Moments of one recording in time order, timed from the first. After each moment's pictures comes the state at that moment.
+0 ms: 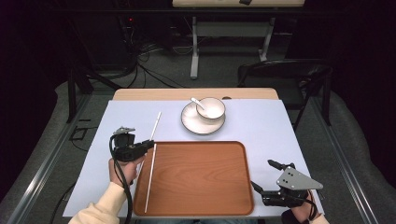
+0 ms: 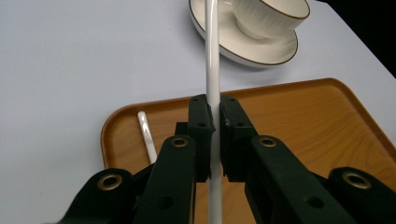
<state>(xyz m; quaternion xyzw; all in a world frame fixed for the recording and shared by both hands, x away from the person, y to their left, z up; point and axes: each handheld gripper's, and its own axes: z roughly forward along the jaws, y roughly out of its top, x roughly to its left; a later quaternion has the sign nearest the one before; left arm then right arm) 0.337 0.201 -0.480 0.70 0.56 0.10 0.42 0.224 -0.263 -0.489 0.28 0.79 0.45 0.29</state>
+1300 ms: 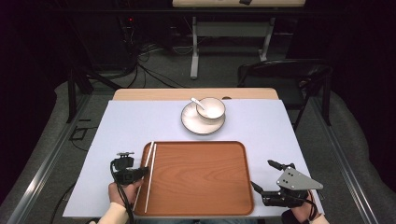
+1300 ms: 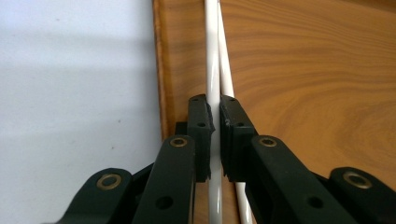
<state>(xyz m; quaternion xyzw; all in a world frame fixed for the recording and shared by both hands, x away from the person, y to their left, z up) 0.310 0.211 -0.546 0.68 0.66 0.05 0.32 0.224 -0.263 -0.489 0.28 0.79 0.46 0.29</state>
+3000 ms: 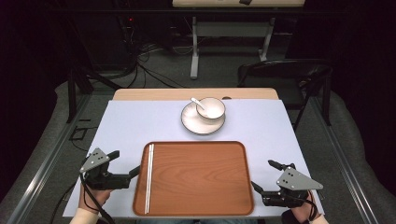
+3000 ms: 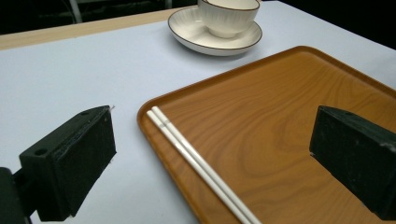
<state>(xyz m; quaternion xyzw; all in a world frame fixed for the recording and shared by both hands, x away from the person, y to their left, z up) 0.267 0.265 -0.487 0.75 0.41 0.19 0.48 0.223 -0.263 -0.489 0.28 0.79 0.45 0.30</state>
